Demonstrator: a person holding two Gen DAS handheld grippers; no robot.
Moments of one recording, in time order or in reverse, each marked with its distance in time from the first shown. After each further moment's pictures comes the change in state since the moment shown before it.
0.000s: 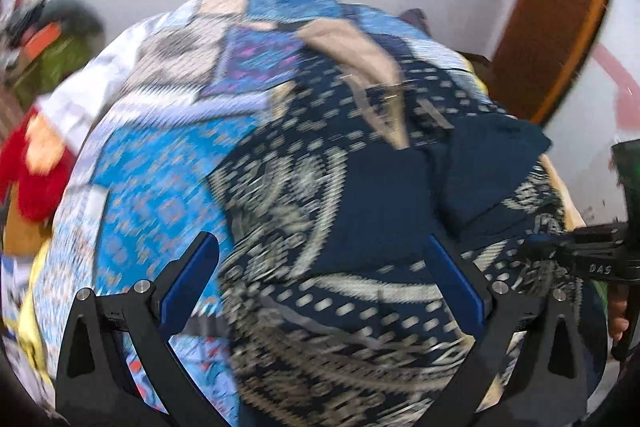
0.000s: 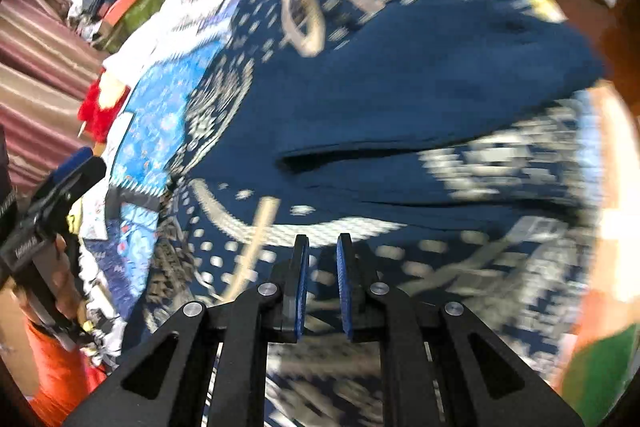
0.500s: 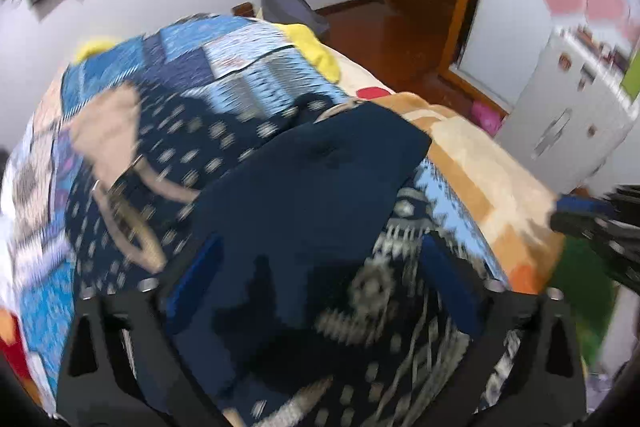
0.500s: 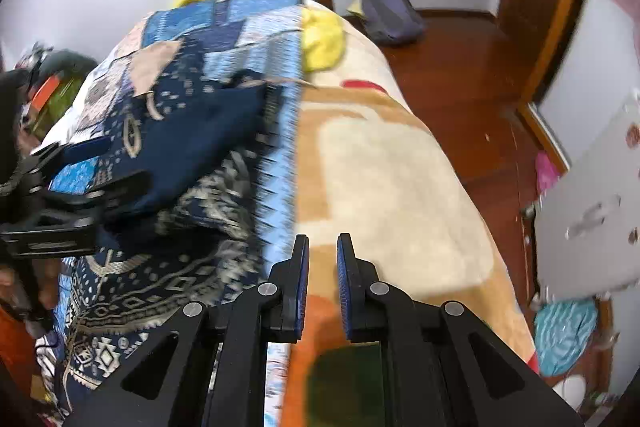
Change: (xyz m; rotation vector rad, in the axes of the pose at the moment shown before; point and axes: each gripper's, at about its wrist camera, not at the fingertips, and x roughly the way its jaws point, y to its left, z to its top) left arm 0.112 -0.235 0.061 0.425 0.080 -0.119; right arm -0.103 -0.165 -0.036 0.203 -0.235 -0.271
